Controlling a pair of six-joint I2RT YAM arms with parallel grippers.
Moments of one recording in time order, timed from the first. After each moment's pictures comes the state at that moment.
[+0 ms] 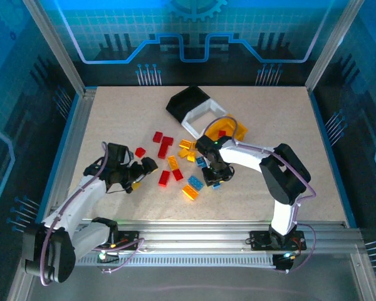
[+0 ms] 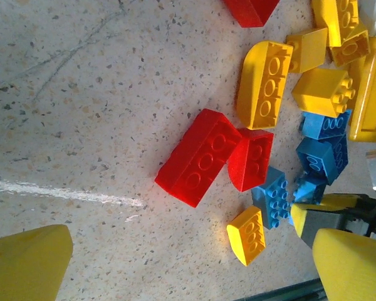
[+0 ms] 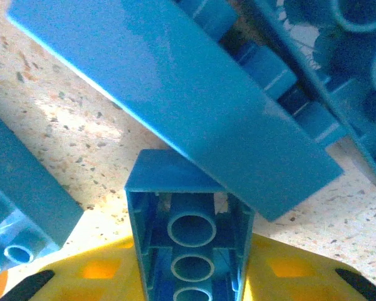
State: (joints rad) left arm -0.17 1.04 0.61 -0.62 0.42 -0.87; right arm 0.71 1.84 1.20 -0.94 -0.05 0.38
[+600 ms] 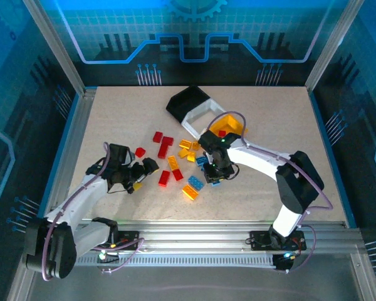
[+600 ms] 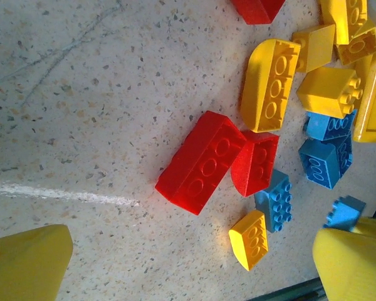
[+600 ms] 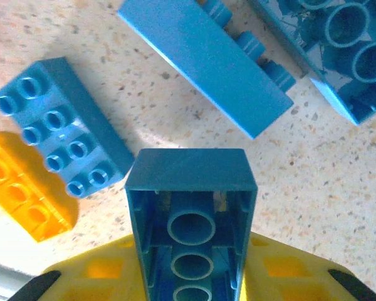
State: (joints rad) left arm -0.16 1.08 0.58 -0.57 0.44 -0.87; right arm 0.71 1.70 1.22 -1.00 -0.11 0.44
